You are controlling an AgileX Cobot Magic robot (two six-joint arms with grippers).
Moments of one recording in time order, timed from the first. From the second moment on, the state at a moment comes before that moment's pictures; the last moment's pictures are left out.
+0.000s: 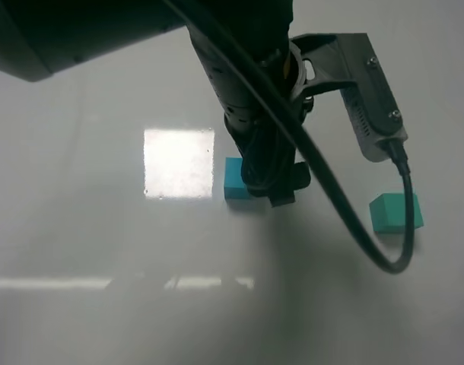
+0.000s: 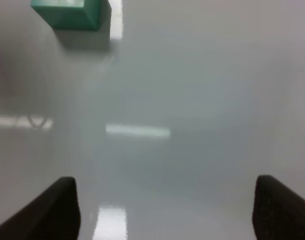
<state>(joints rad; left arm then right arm) -1.08 1.88 -2.06 0.44 1.22 0.34 0.14 -0.01 -0.50 -0.09 0.98 0.04</state>
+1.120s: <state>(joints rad) 0.04 1.24 -1.60 0.05 1.22 0.05 0.14 -0.01 -0.50 -0.09 0.98 0.04</state>
